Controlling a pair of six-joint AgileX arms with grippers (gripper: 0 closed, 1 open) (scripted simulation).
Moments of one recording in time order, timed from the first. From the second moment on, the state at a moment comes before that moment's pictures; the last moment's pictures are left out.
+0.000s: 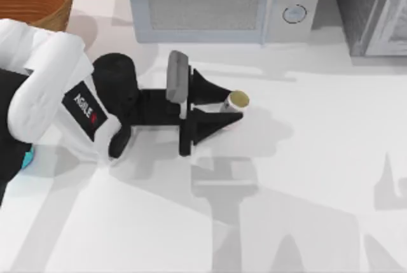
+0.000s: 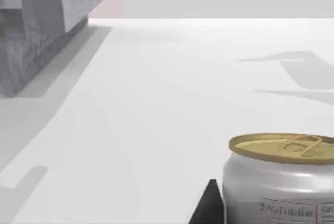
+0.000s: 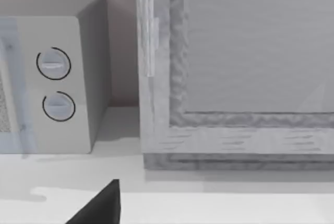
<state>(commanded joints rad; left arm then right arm) -0.37 2.56 1.22 1.31 1.25 0.03 0.00 0.00 0.00 0.00 0.00 0.00</state>
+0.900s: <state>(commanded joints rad) -0.37 2.56 1.22 1.31 1.25 0.03 0.00 0.00 0.00 0.00 0.00 0.00</state>
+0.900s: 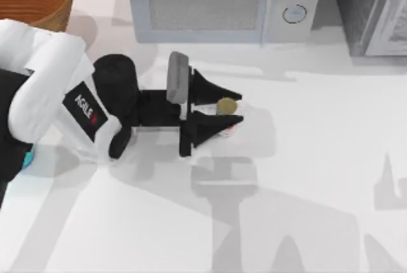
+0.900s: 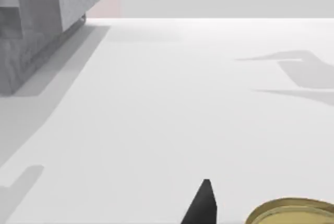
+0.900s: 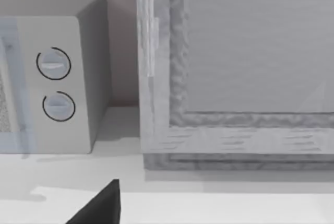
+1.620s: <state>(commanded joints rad) -0.37 2.56 1.22 1.31 1.25 0.03 0.00 0.00 0.00 0.00 0.00 0.00</state>
